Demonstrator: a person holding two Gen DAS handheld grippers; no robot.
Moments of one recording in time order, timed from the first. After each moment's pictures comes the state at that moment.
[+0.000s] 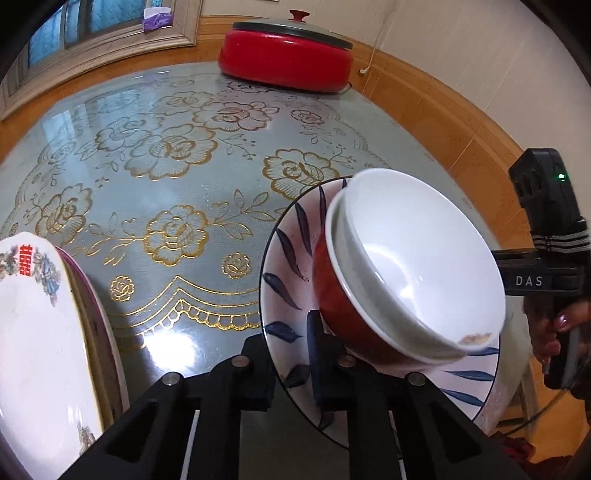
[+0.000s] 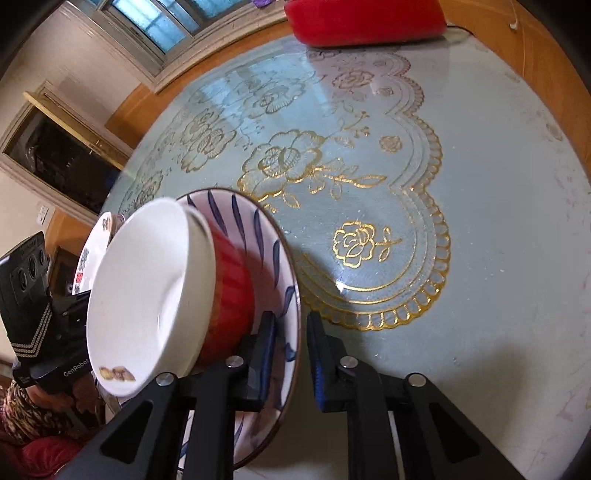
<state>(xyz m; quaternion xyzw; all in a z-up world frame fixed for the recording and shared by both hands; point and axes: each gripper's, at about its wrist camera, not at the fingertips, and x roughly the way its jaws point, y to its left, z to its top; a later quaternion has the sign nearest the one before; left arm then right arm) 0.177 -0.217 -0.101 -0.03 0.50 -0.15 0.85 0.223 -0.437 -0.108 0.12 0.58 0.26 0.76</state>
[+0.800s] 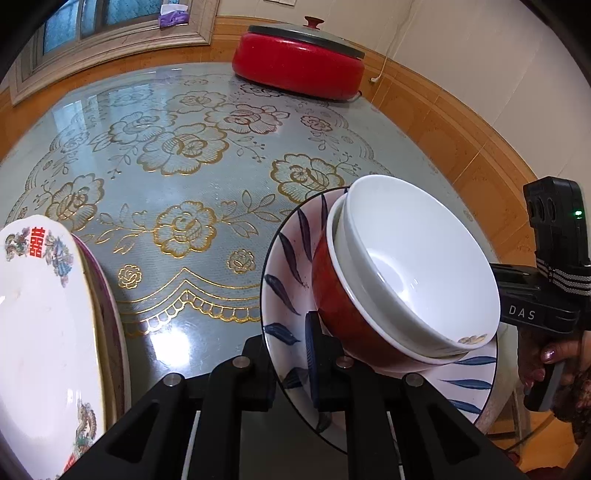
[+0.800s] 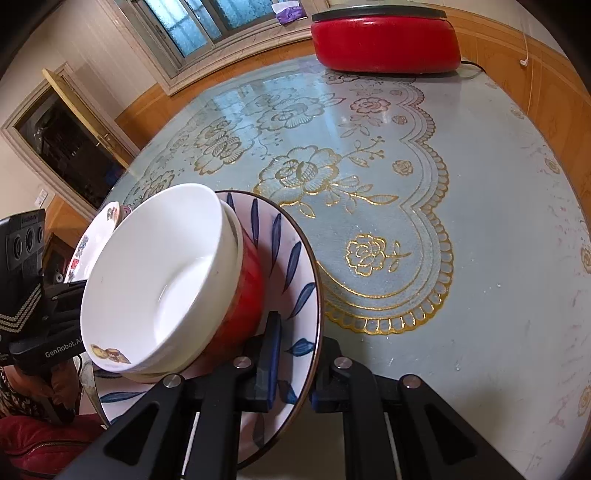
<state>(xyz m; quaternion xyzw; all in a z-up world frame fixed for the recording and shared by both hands) 0.165 -0.214 -0.093 -0.05 0.49 -0.13 0.86 0.200 -0.430 -0.095 0.07 0.53 0.26 0.80</state>
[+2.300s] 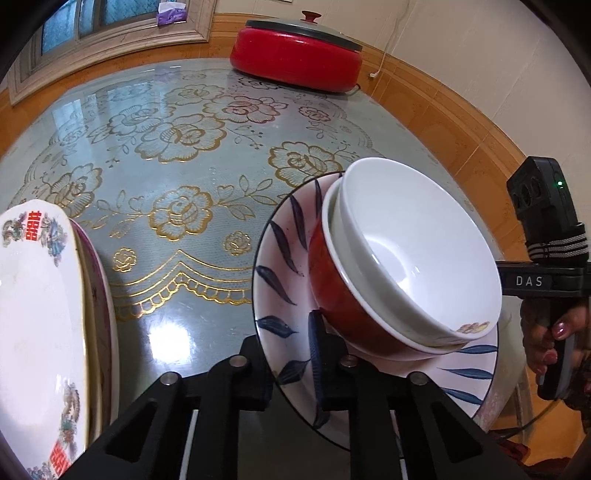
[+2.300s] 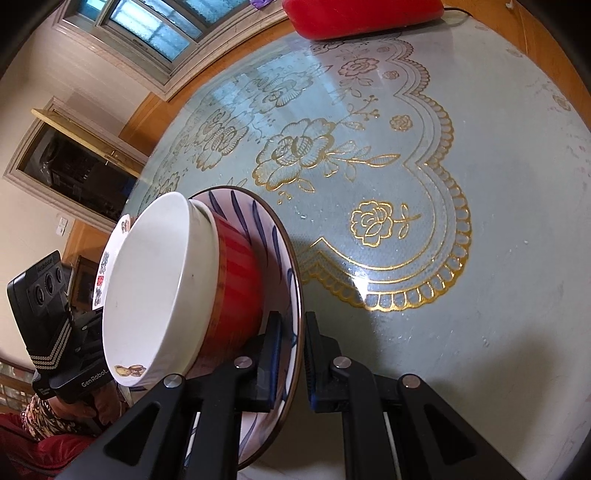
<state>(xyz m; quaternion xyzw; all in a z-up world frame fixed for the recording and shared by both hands) 0.160 -0.218 -0.103 -0.04 0.50 -0.13 0.85 0.213 -0.447 -0.118 0.16 0.58 0.28 0.75</state>
